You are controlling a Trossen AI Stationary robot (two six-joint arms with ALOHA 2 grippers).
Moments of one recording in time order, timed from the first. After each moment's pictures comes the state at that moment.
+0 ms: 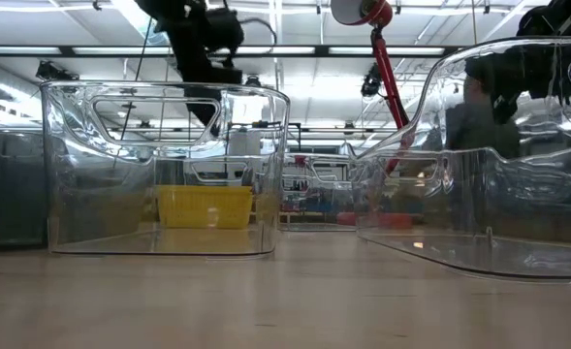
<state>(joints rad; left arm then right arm) 0.58 1.58 1.35 -0.78 -0.40 0.47 0.13 0.01 0.04 0.08 0.24 0.26</state>
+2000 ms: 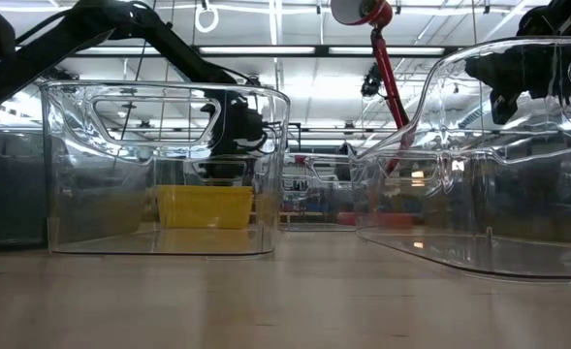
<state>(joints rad) 0.80 2.19 1.76 -0.98 -0.20 0.29 0.13 0.01 0.04 0.08 0.24 0.26</state>
